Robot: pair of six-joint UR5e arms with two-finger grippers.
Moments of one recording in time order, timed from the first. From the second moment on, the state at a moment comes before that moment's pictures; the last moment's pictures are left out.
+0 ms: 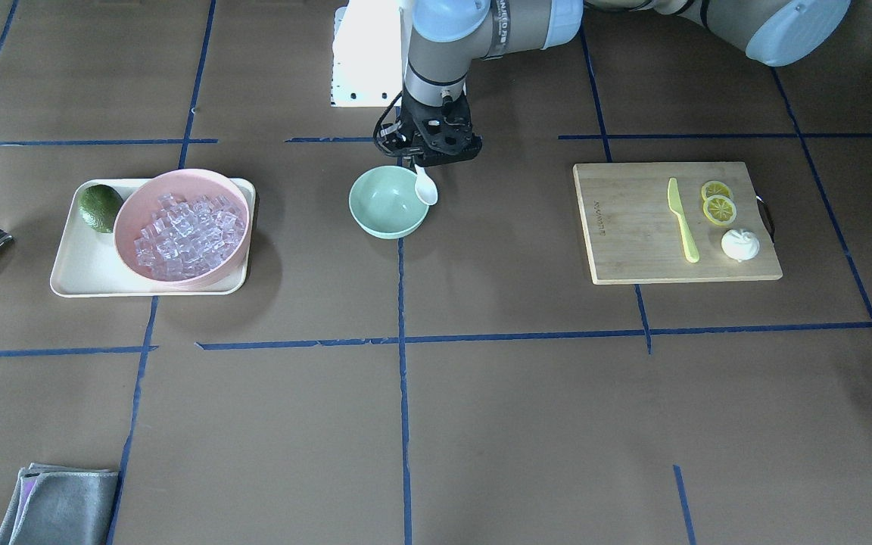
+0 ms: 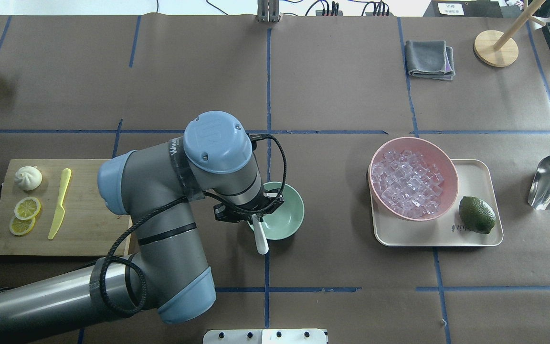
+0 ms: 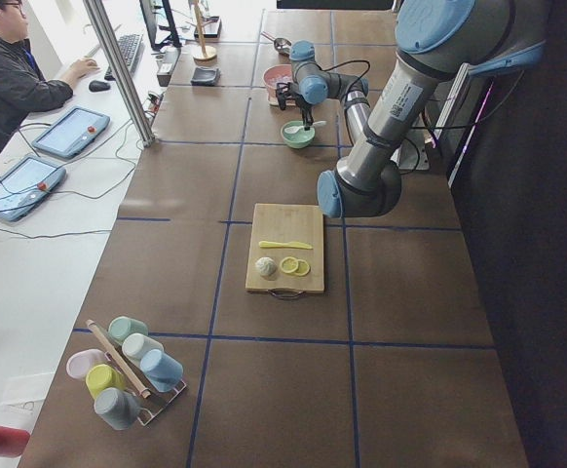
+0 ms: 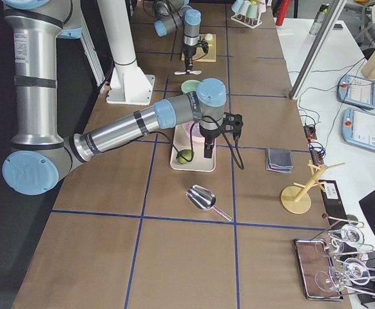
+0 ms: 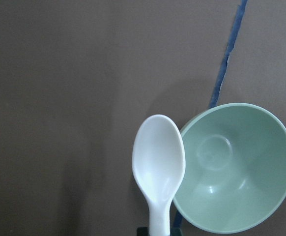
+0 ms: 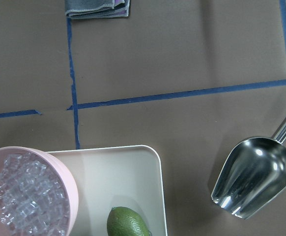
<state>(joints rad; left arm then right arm) -0.44 -2.36 -1.72 -1.47 -1.98 -1.52 1.38 -1.60 2.07 -1.68 2.46 0.49</state>
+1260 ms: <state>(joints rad) -0.42 -2.44 -1.59 -1.52 -1.99 -1.51 1.24 -1.51 2.13 -1.68 2.46 0.69</state>
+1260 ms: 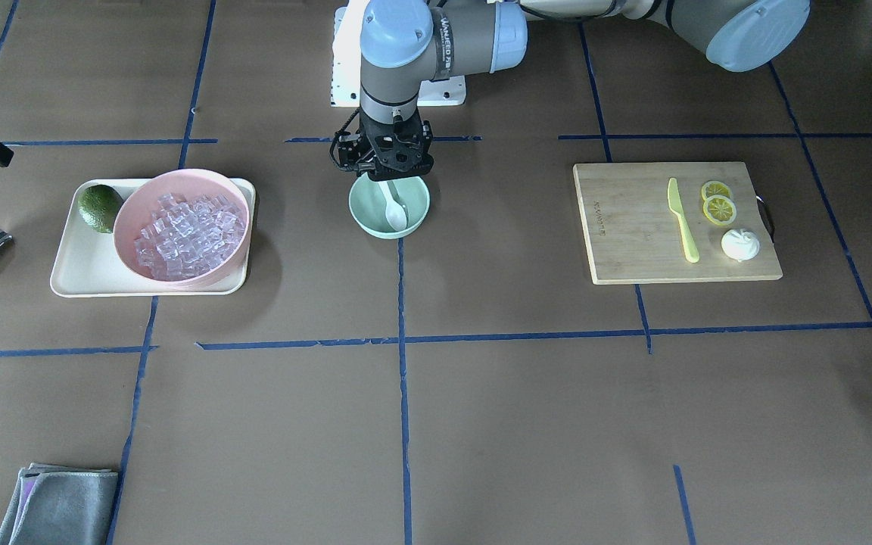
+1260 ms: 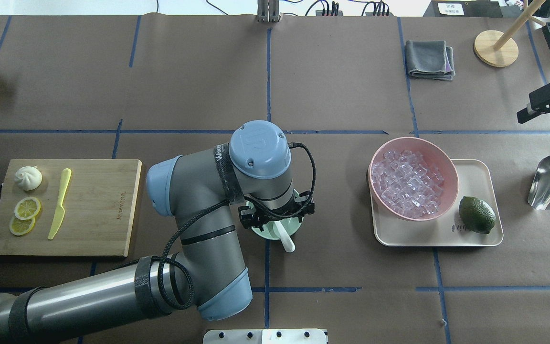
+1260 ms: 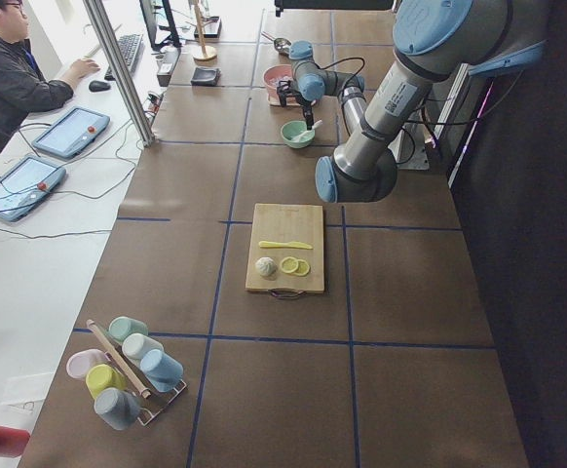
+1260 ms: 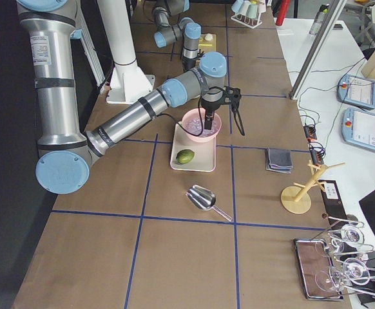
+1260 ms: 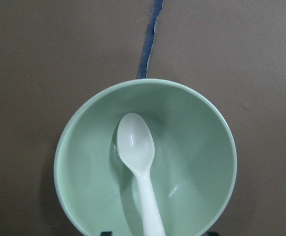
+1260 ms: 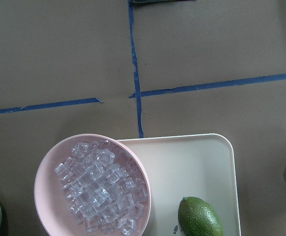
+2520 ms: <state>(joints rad) -0.72 -2.08 -2.19 -1.08 -2.08 -0.98 0.80 -1.40 2.05 -1.48 2.07 1.02</state>
